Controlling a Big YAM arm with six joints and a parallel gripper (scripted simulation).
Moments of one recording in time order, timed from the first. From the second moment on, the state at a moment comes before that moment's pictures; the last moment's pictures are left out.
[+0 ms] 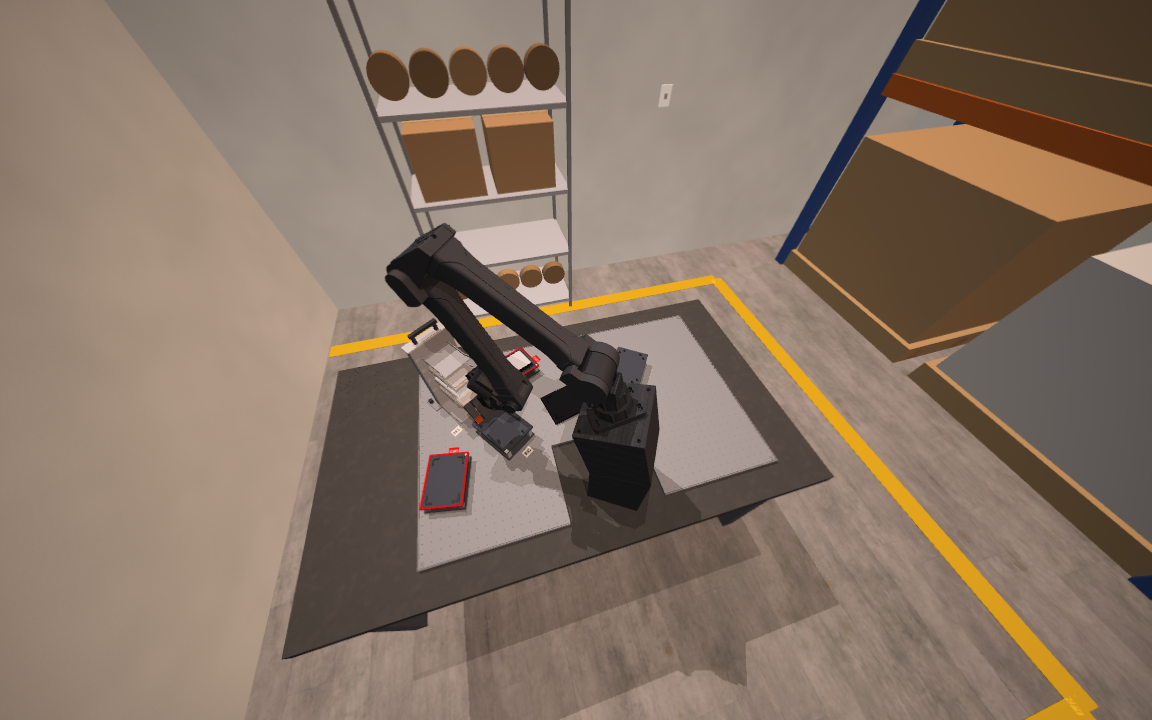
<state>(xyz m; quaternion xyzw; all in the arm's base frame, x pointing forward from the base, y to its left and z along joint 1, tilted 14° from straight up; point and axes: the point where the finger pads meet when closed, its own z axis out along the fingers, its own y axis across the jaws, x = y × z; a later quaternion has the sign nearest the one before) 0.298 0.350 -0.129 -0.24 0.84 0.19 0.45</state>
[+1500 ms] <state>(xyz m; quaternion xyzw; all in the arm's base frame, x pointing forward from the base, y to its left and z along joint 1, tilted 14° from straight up) 0.283 0.339 -0.151 -0.24 0.84 0.18 0.45</state>
